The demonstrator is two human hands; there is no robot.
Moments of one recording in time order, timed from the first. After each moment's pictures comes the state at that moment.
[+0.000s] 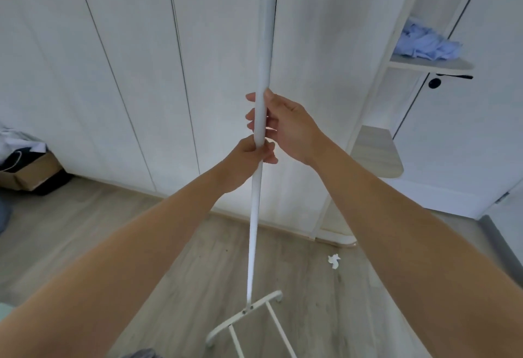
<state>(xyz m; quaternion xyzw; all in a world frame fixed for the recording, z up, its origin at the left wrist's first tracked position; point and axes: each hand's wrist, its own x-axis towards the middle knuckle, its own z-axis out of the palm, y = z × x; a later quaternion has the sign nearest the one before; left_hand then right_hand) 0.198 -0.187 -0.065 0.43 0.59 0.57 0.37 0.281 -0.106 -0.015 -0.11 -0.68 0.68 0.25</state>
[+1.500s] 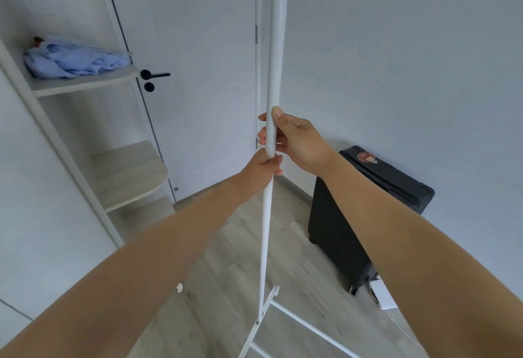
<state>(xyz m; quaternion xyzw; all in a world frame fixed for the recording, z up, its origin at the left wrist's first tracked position) 0.740 0.005 -0.049 0.69 0.38 0.34 0.51 0.843 -0.017 -0.002 -0.43 -0.56 0.46 0.53</state>
